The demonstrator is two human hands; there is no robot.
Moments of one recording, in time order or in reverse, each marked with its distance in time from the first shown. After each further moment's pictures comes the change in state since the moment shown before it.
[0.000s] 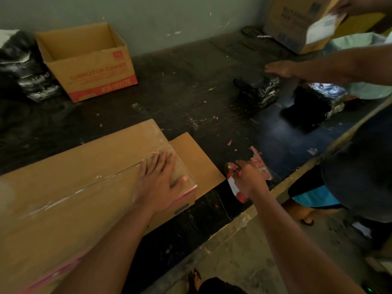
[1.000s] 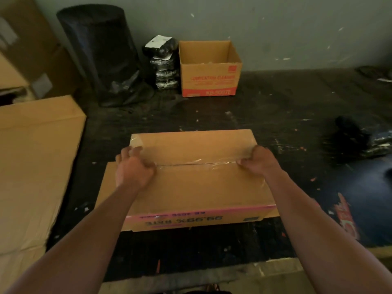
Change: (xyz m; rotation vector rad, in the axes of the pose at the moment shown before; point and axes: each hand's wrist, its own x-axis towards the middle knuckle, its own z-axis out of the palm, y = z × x) left_hand -0.156 -0.204 -0.070 -0.336 0.288 -0.955; right_hand -0.016 -0.245 0.019 -0.108 -0.235 -0.220
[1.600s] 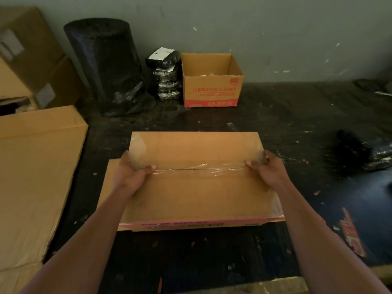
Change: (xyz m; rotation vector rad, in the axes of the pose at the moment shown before) left_hand 0.025 -0.007 -0.018 -0.507 -0.055 -0.152; right_hand 0.007 0.004 -0.011 0.502 0.104 -0.011
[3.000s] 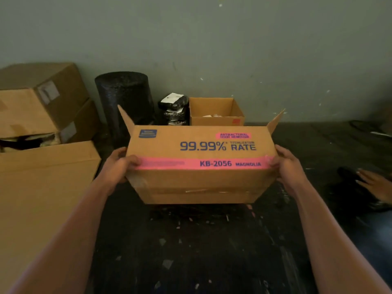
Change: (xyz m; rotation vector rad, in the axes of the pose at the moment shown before) left_hand 0.038 0.055 -0.089 -0.433 -0.081 0.114; right_hand 0.001 -0.078 -0.057 0.485 -0.014 -0.197
